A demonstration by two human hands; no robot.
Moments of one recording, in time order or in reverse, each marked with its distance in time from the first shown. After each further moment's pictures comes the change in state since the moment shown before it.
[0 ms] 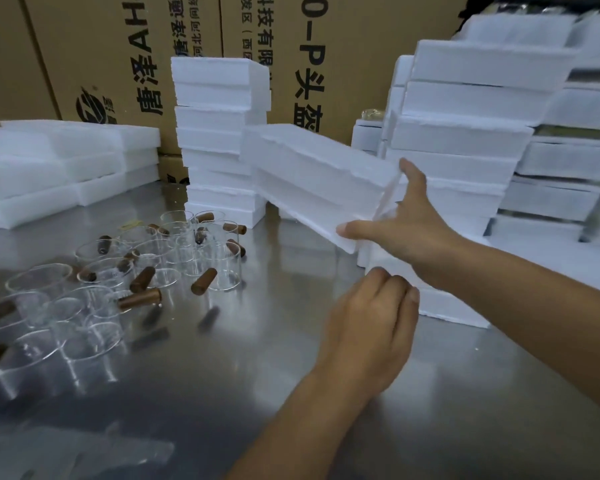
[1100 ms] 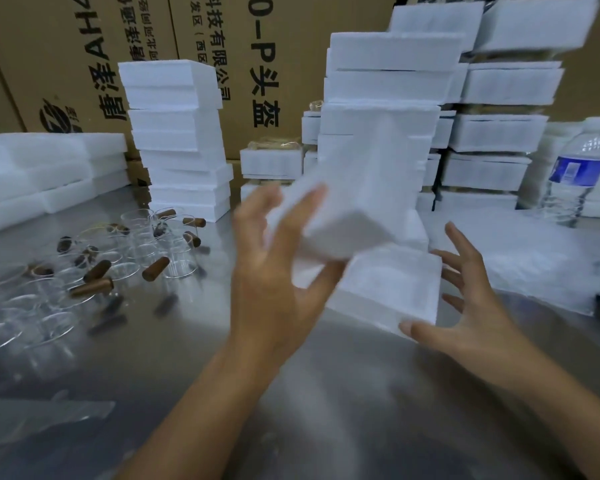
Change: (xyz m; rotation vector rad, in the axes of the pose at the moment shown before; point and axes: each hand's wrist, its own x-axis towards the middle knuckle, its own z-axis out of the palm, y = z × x) left_hand -0.002 0.029 -0.007 0.086 0.350 0.233; right_hand -0.131 0.107 -0.104 -0.081 -0.028 -0.158
